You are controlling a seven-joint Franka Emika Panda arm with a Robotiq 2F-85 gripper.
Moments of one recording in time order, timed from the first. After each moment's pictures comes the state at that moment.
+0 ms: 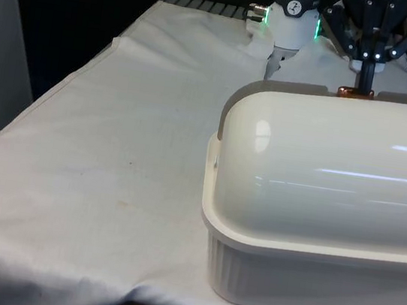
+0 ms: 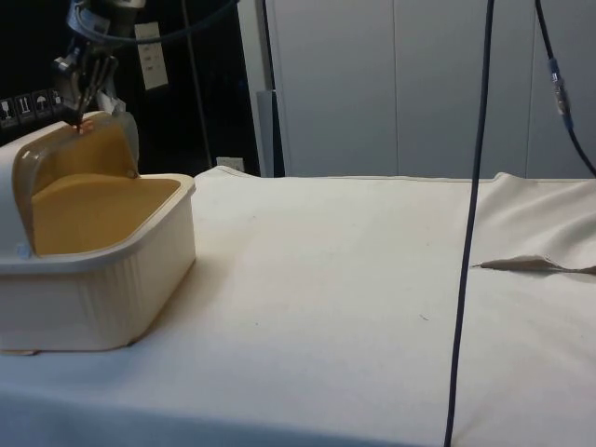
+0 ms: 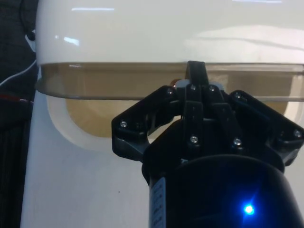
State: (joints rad) arm 0.23 0.40 -0.09 -1.75 0.01 2.71 0.00
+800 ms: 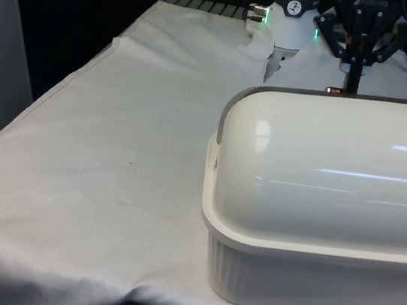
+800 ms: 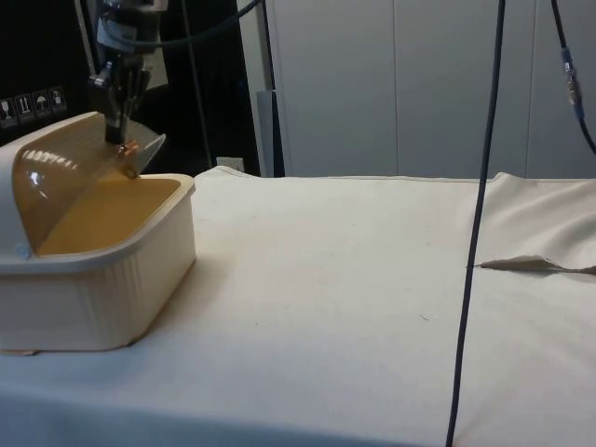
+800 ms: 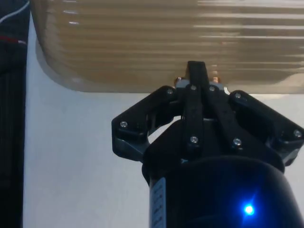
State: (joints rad) arm 0.23 0.34 -0.09 -1.82 0.01 2.52 0.00
